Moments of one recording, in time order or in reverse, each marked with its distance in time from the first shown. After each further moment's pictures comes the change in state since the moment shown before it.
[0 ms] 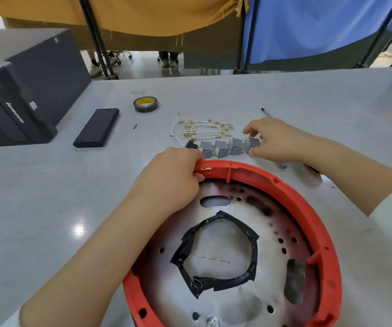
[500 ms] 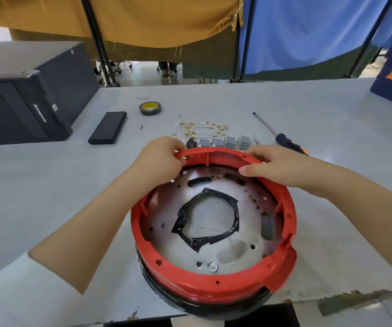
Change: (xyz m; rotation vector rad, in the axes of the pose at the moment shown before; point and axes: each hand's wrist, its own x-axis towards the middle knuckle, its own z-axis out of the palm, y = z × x) left_hand -0.015 -0.011 -0.025 -0.255 -0.029 -0.127; right_hand -0.115 -0.047 -0.010 0.581 -0.112 0.119
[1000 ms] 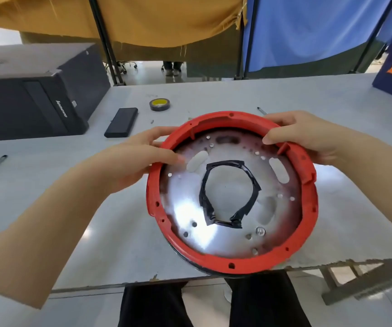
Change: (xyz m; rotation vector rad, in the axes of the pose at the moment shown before) left_hand -0.060 -0.017 -0.053 -0.702 -0.373 -0.120; right_hand -0.023 -0.019 -0.022 0.456 -0.045 -0.133
